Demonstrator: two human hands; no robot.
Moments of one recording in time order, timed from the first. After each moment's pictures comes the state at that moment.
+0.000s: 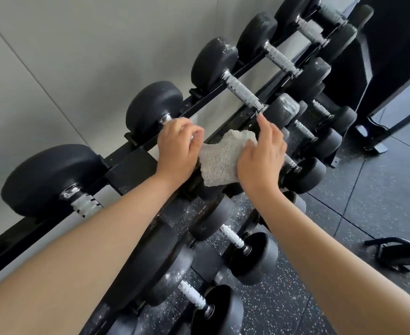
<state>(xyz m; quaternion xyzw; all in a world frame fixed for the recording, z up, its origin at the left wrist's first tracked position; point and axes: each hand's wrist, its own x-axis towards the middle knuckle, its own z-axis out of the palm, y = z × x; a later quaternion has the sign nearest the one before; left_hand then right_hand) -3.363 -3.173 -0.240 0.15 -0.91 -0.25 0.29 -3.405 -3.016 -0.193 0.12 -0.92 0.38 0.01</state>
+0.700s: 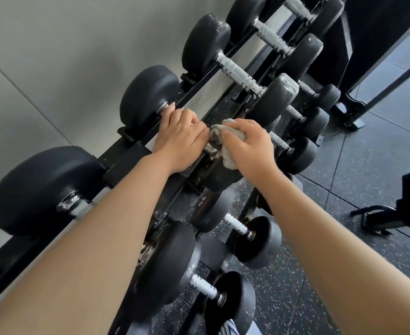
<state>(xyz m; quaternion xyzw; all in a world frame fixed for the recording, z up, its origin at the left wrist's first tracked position) -3.373 -3.201 -0.239 0.03 -0.99 -0.10 0.09 -3.404 -3.041 -0.206 0.14 -0.87 0.47 -0.05</state>
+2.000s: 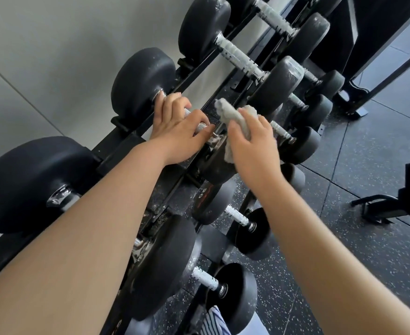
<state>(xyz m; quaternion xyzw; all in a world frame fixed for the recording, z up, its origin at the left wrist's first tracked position) -3.370 -3.198 -0.234 0.06 -0.99 -0.16 0.00 -3.383 -3.036 -0.213 0.09 -0.88 0.46 -0.06</state>
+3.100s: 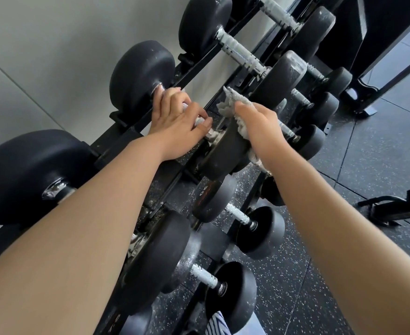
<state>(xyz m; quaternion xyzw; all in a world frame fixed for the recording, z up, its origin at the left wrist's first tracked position) -3.374 -3.198 -0.238 0.06 -0.99 -0.15 0.03 -3.424 -3.035 -0.204 0.05 -0.82 0.55 -0.18</state>
